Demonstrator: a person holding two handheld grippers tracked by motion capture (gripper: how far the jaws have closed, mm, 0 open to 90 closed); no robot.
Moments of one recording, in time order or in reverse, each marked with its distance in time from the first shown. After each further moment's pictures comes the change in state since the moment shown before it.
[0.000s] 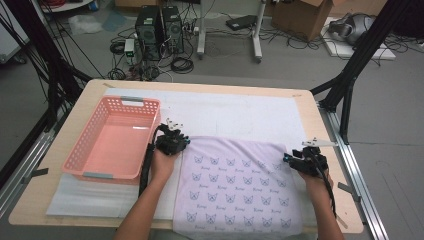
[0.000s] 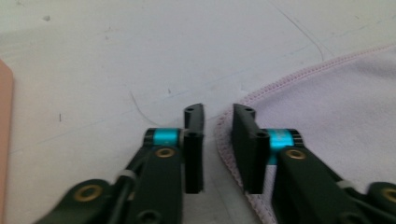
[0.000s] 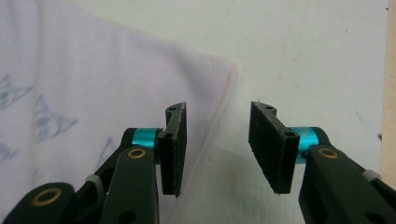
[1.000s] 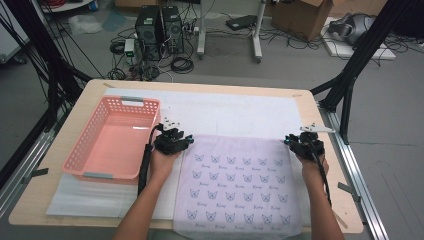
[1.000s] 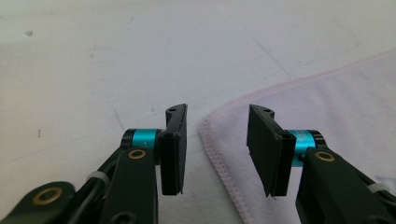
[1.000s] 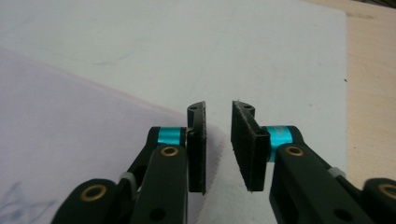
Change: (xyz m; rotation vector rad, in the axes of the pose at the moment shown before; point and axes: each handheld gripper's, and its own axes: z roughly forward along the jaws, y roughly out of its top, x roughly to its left) left arm 0.002 -0.001 -0.008 -0.100 -0.109 -0.054; right arm -0.008 0.035 0.013 -0.096 -0.050 -0.026
